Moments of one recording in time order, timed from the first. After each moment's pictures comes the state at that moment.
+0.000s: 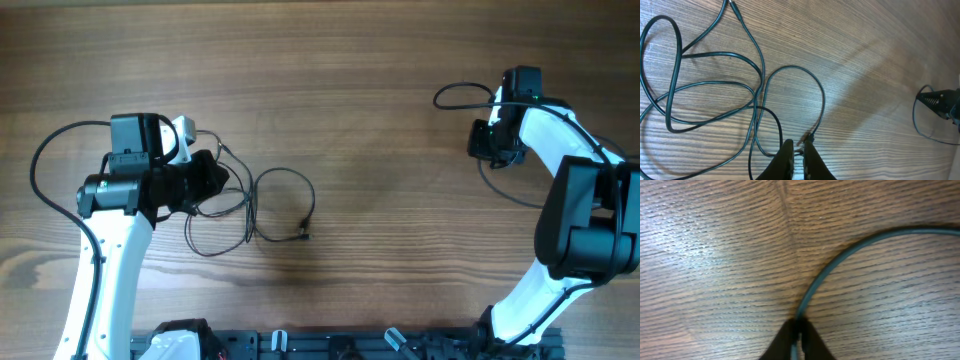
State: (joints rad) left arm 0.06 1.23 0.98 -0.88 0.42 -0.36; right arm -0.13 1.96 1.23 -0.66 0.00 0.12
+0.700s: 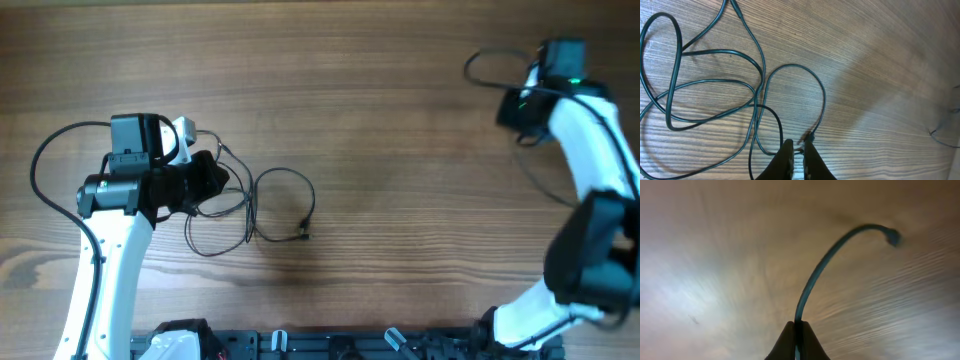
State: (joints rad) left arm 0.06 1.23 0.98 -0.89 0.42 -0.36; right arm -0.21 1.79 1.39 -0.73 0.08 0.21
